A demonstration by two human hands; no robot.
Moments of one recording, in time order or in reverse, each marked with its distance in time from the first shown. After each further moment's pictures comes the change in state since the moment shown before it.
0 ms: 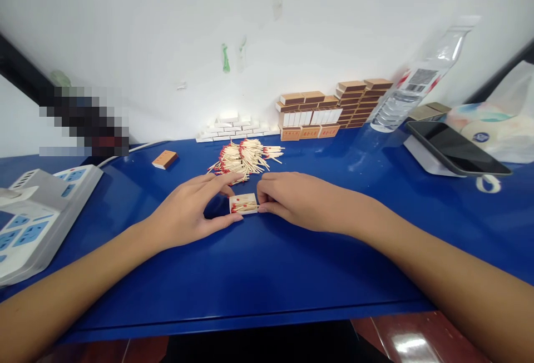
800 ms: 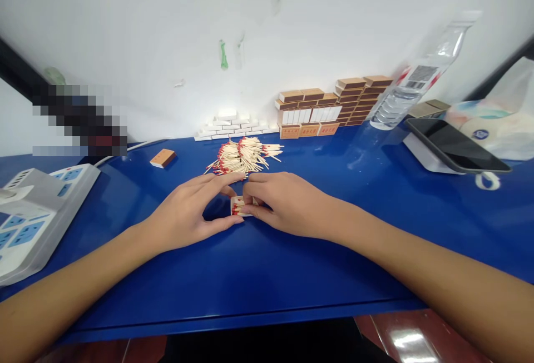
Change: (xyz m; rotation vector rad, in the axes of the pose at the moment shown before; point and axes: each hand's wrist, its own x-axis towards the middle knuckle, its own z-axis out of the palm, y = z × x) left_hand 0.000 0.003 0.001 -0.047 0.050 0.081; right_hand 0.009 -0.010 0.020 -0.016 0.171 -0.146
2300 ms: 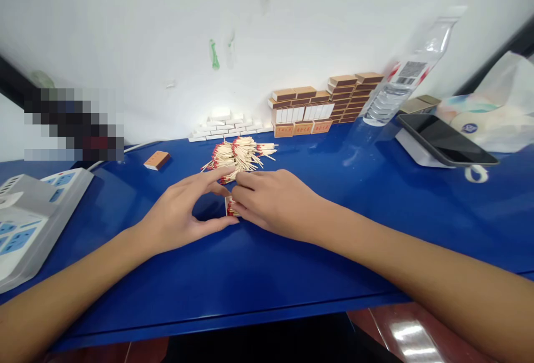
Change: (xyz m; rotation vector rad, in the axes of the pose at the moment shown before) left_hand 0.002 0.002 -0.002 -0.074 0.067 0.005; right_hand -0.001 -0.003 0.009 -0.444 0.241 -0.229
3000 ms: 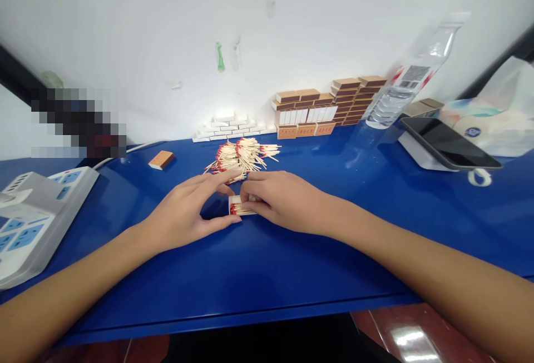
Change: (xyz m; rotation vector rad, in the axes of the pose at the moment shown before) left_hand -0.002 -0.005 0.000 0.070 -0.057 -0.007; right_hand 0.003 0.008 -0.006 0.436 -0.230 0.222
